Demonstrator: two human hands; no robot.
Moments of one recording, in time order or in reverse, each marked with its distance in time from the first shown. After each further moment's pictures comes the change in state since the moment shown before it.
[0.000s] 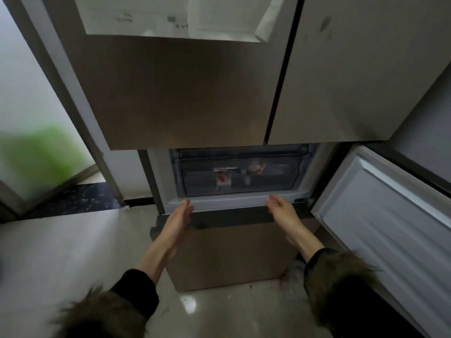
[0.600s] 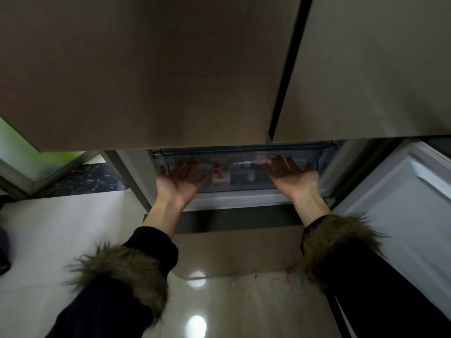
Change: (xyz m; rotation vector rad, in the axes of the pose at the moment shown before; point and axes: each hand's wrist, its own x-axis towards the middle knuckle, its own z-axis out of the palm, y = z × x) left_hand 0.125 0.055 0.047 -1.006 0.064 -0.036; right_hand 0.149 -0.031 -0.020 1.459 -0.057 0.288
